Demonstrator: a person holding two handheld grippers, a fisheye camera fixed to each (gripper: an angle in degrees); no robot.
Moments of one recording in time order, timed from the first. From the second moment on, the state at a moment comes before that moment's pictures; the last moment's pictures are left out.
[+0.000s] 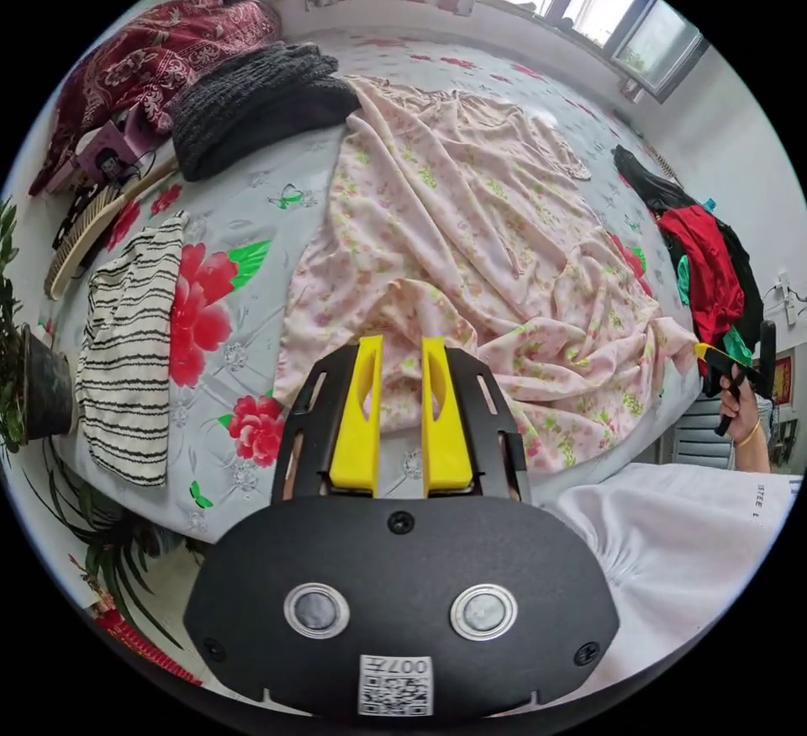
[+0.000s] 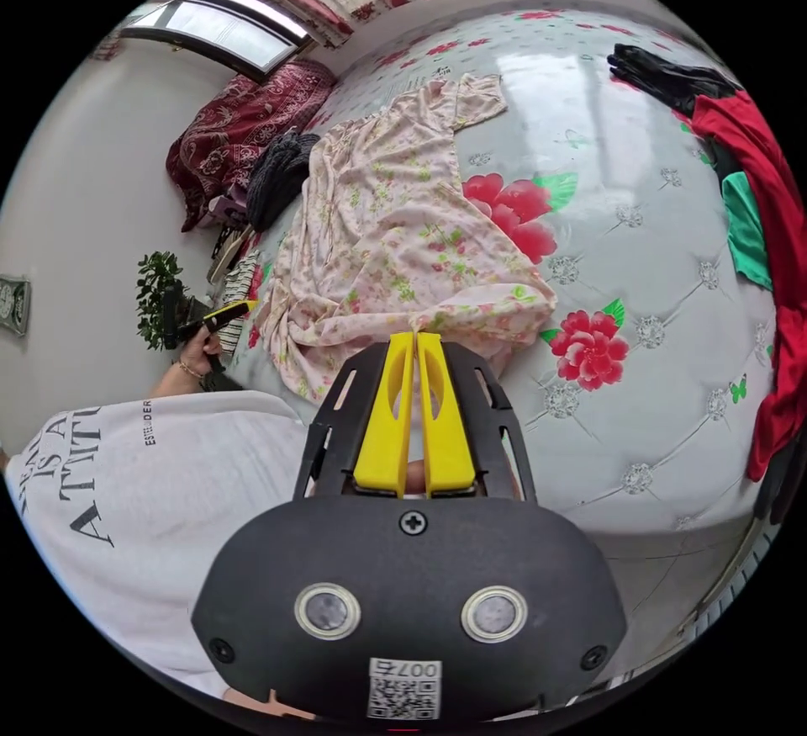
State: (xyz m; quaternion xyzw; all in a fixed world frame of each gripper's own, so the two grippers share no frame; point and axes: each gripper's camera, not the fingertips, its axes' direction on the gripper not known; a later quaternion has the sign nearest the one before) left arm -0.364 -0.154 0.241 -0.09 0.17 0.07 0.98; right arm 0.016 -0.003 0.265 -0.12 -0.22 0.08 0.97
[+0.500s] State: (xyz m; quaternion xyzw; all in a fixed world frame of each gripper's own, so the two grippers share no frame) left arm -0.381 -0.137 0.250 -0.15 0.21 0.06 0.96; right arm 0.073 -0.002 0.246 -0.10 -0.20 0.07 0.97
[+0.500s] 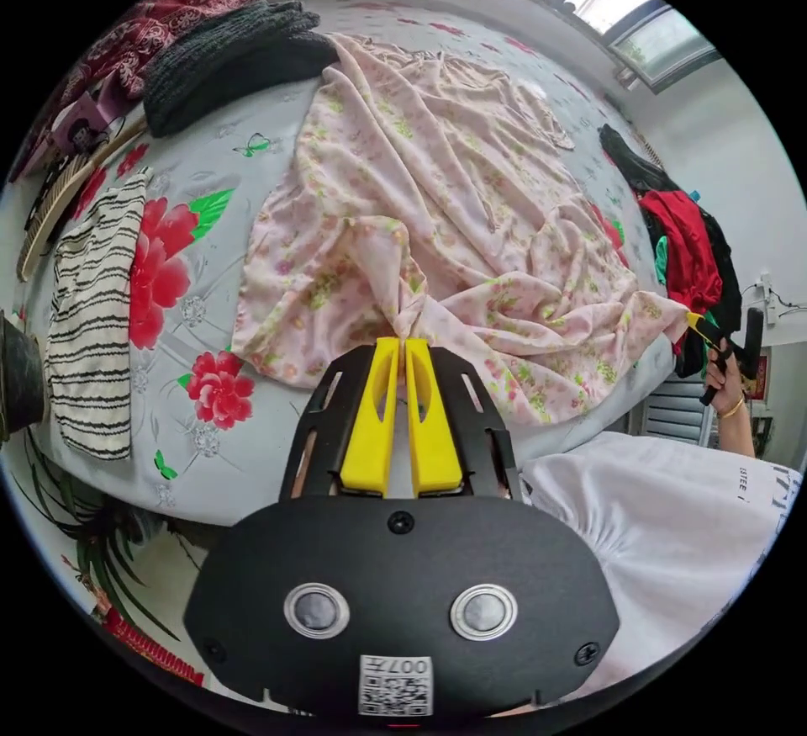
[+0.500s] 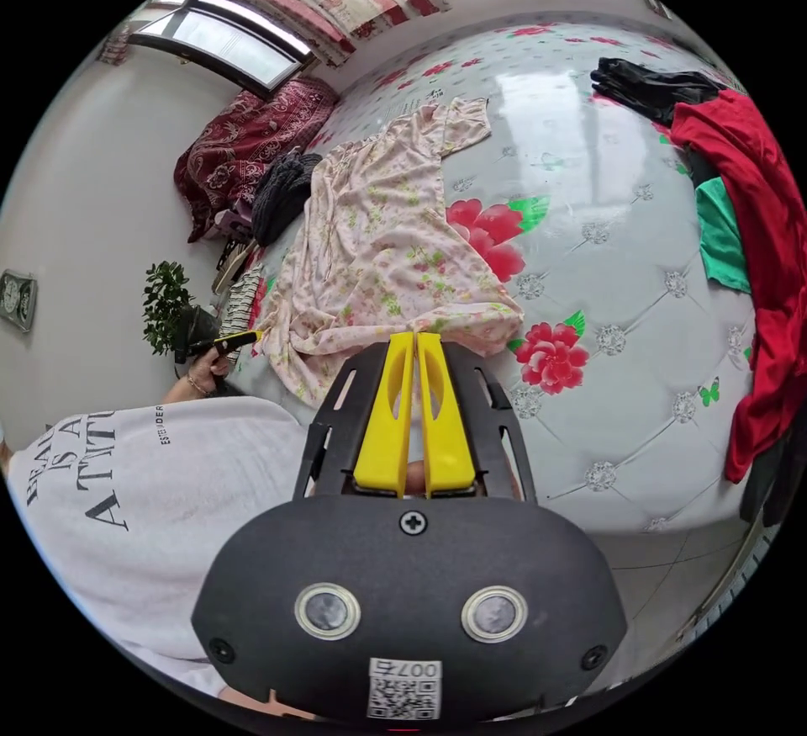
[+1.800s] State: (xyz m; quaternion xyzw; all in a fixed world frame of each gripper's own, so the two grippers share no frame) left arm -0.551 -0.364 -0.147 0.36 0.46 0.00 0.81; right arm 0.137 -0.267 -0.179 0.44 -0.25 -0.04 0.86
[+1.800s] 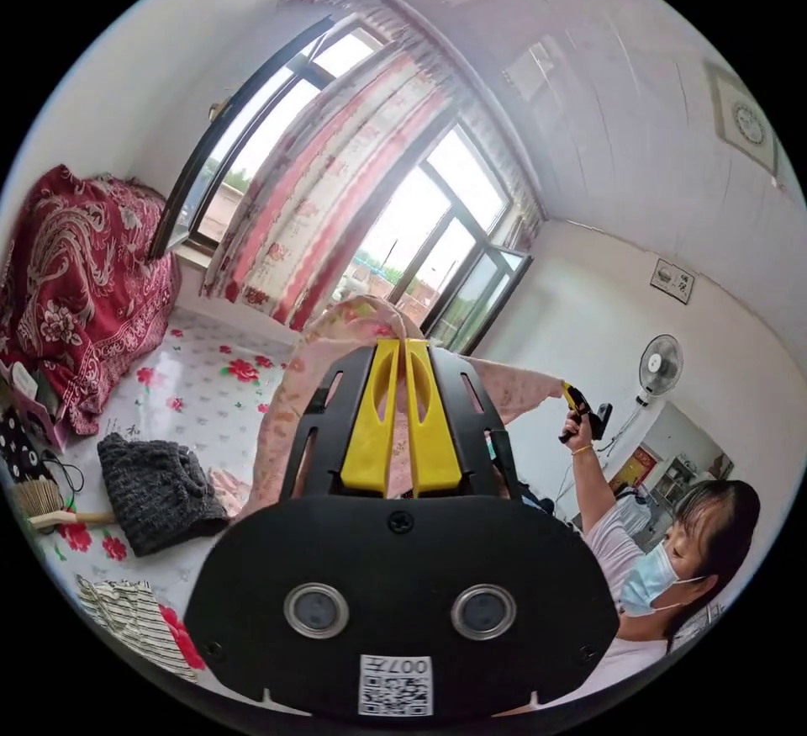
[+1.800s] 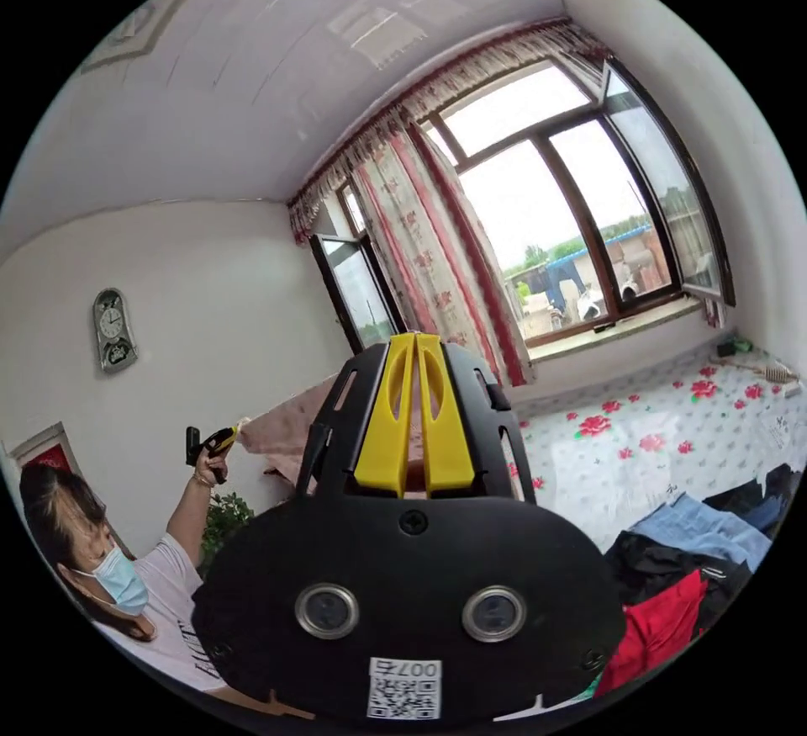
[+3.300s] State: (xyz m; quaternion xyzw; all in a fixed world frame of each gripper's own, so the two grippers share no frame) left arm -0.501 -0.082 0.334 -0.10 0.41 -0.19 0.89; right arm 0.248 0.065 0.413 -0.32 -0.31 0.28 0.85
